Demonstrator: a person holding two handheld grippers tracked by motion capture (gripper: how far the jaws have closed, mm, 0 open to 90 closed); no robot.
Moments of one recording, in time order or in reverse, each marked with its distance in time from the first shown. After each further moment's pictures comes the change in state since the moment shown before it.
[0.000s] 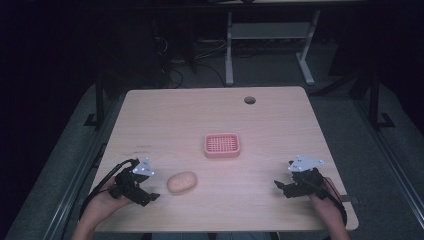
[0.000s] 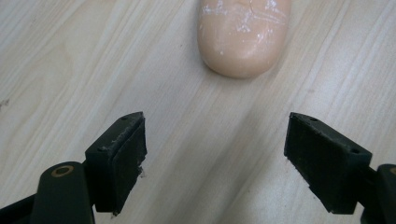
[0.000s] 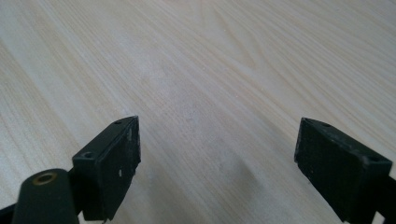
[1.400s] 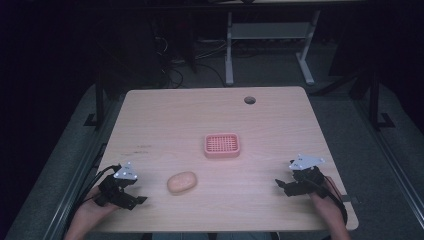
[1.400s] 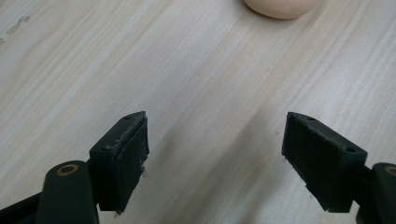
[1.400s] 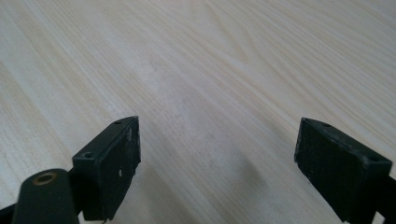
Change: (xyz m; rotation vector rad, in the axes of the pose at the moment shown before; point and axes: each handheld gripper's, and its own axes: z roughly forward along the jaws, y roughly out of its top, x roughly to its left) left arm 0.011 -0.049 -0.005 -0.044 0.018 -0.120; right arm -0.006 -0.002 0.003 0.012 -0.007 0.007
